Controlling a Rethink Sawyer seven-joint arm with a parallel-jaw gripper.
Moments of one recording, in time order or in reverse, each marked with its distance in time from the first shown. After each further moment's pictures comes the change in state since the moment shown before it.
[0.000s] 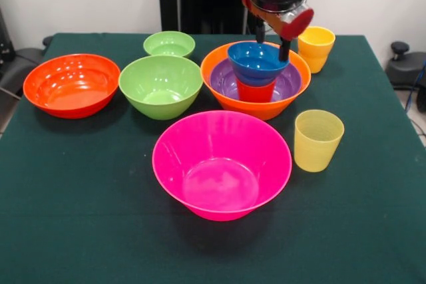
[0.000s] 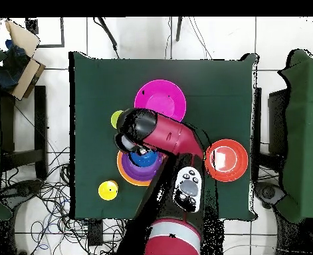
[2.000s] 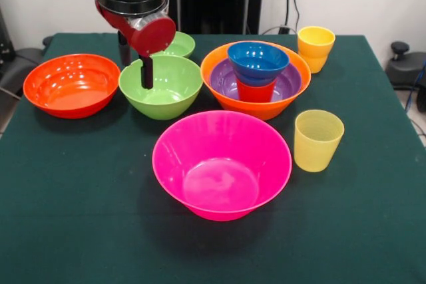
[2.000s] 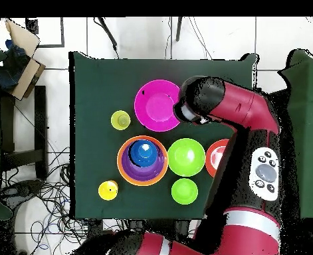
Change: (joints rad) arm -0.255 0.041 0.063 -0.343 -0.270 0.049 0.000
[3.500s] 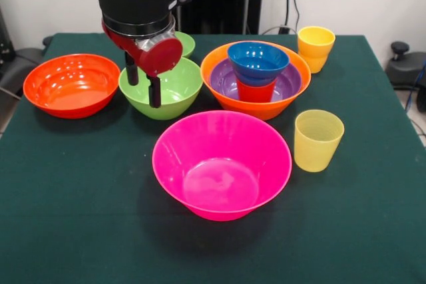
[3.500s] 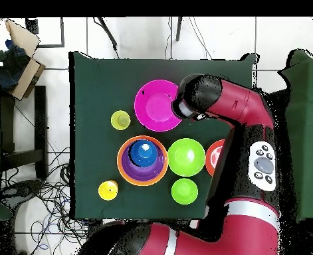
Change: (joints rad) arm -0.017 0.032 0.045 -0.017 -0.001 -0.037 0.000
